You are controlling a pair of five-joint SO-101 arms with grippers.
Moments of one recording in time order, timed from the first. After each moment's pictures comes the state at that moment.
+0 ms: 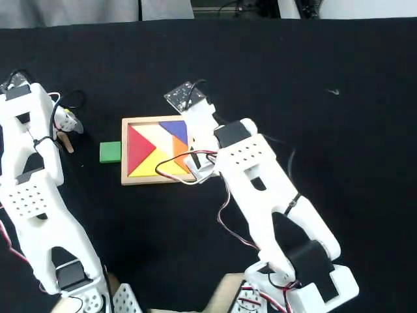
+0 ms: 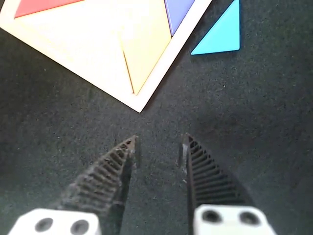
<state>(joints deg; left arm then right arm) -27.2 44.2 -27.0 75.6 21.2 -26.4 -11.1 25.9 69.9 11.8</state>
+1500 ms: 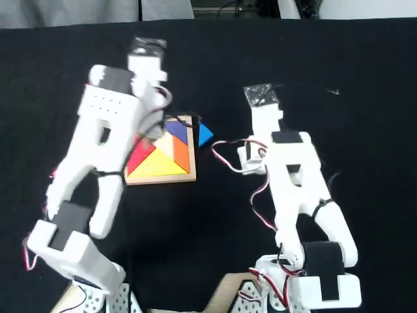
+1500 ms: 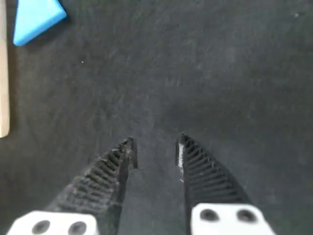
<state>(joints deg) 10.8 8.7 -13.5 92.8 6.7 -2.9 -11.1 42.1 52.2 10.2</state>
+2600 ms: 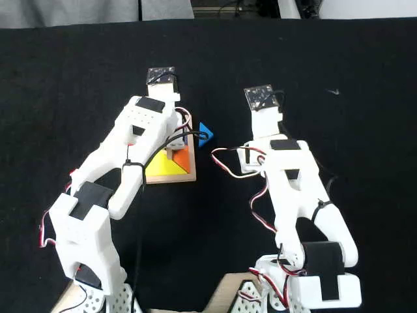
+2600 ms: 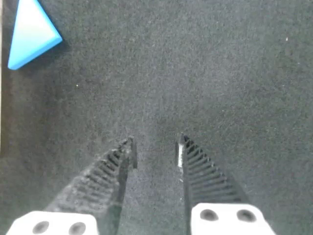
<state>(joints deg) 13.7 22.1 3.1 61.4 19.5 -2.7 -11.1 46.0 42.5 10.2</state>
